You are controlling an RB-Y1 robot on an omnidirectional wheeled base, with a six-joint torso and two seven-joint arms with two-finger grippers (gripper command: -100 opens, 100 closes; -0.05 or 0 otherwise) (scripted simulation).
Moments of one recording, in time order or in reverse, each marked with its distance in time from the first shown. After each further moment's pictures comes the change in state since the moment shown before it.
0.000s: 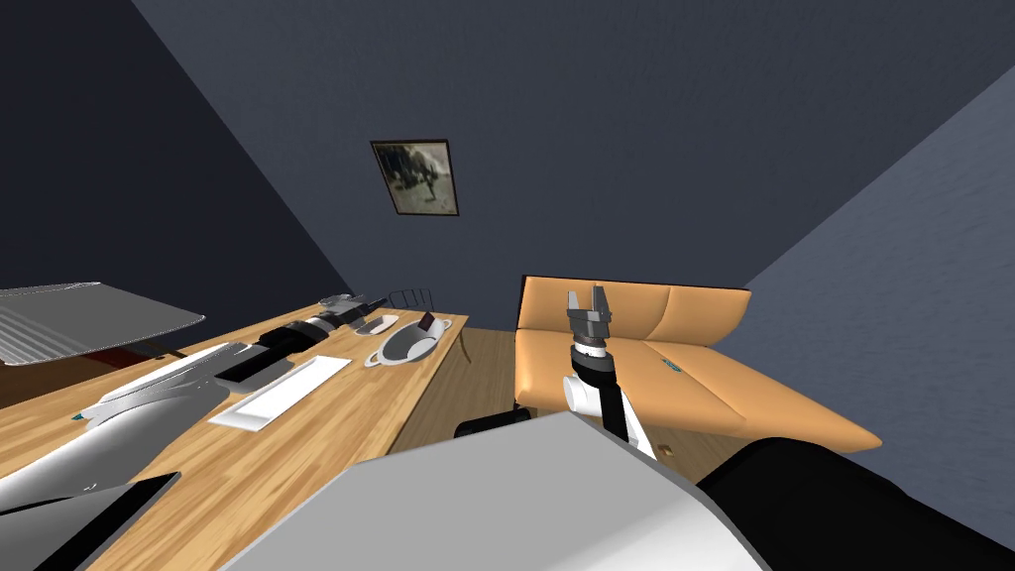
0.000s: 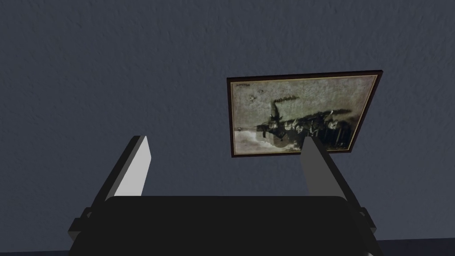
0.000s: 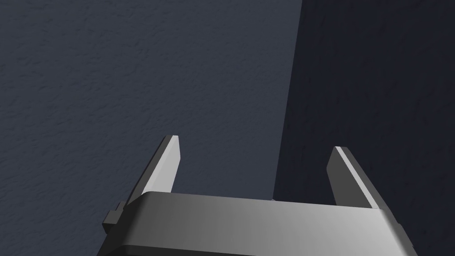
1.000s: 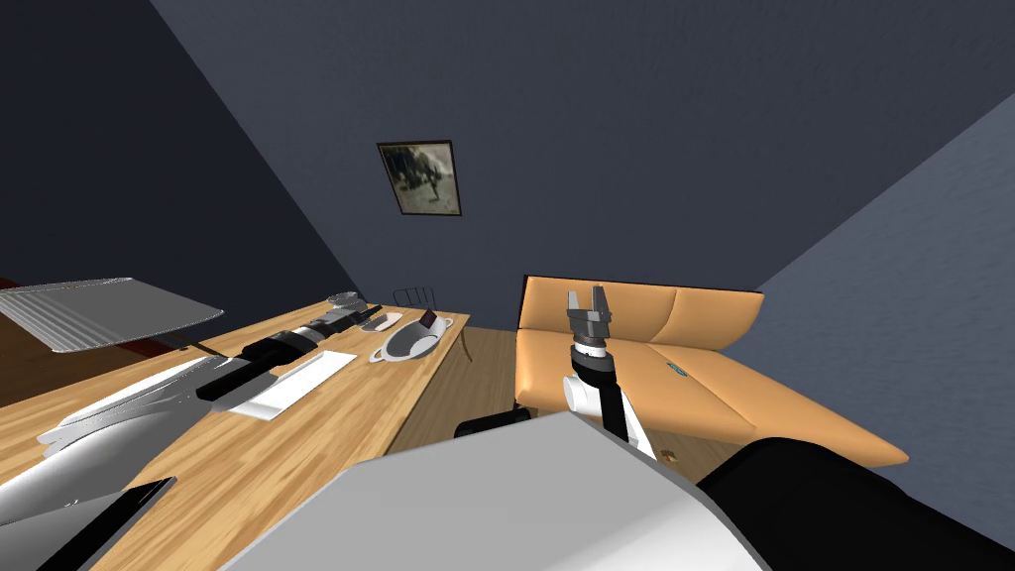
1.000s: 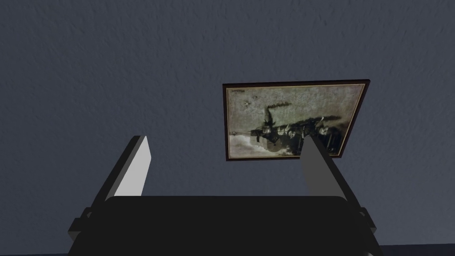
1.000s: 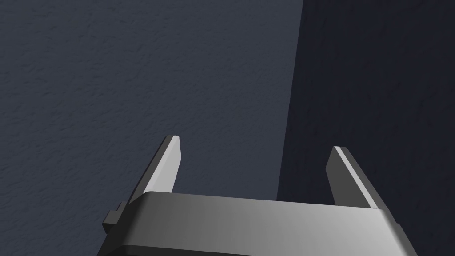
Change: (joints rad) left arm 0.030 -0.016 0.074 0.069 -0.070 -0.107 0.019; right arm 0.000 0.000 0.000 0.000 0.000 0.000 0.000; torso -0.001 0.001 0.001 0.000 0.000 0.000
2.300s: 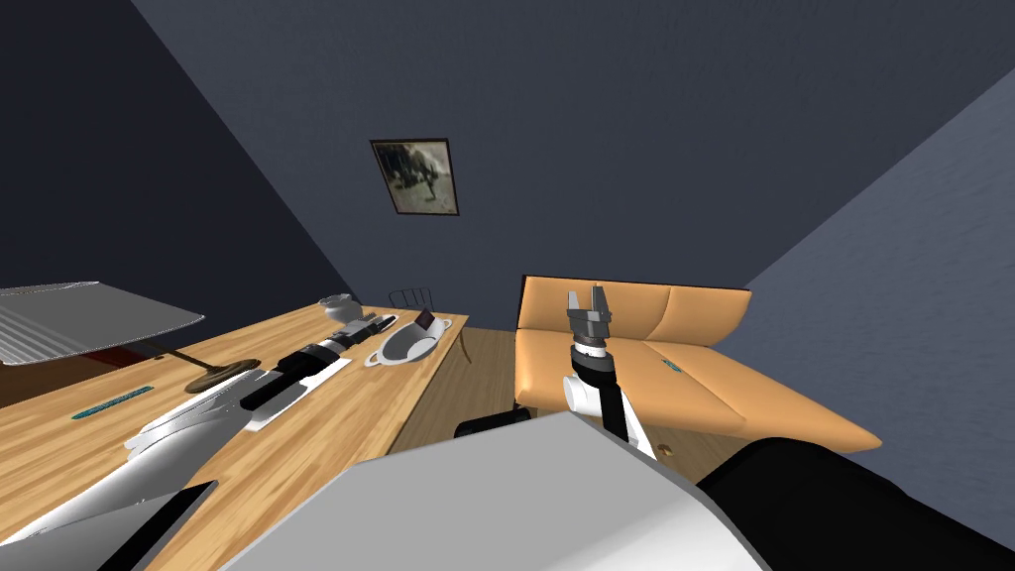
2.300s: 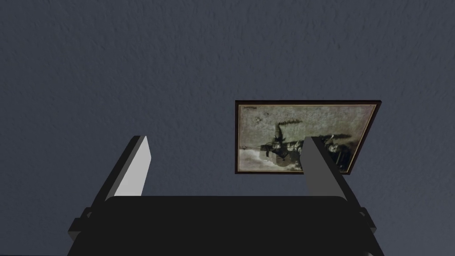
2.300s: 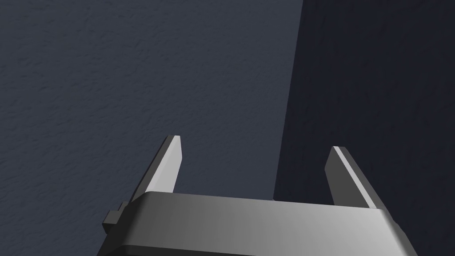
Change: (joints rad) left arm 0.043 -0.119 0.005 0.010 0.005 -0.010 -0.118; right arm 0.000 0.000 0.000 0.000 0.000 0.000 0.000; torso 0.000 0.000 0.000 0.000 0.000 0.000
